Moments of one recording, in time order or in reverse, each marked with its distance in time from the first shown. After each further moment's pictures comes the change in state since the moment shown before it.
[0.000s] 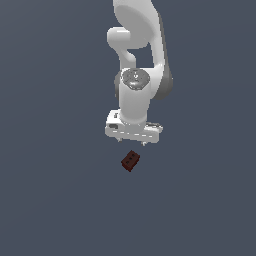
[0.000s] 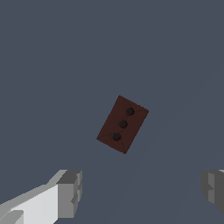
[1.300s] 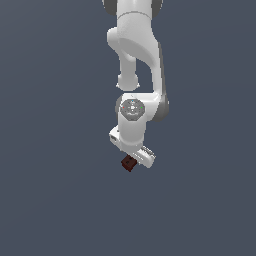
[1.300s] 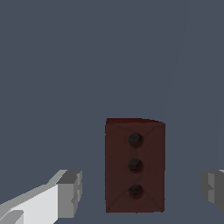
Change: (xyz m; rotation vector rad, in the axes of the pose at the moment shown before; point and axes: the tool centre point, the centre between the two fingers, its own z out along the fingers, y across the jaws) arm 0.027 -0.003 0.074 0.011 -0.008 0.490
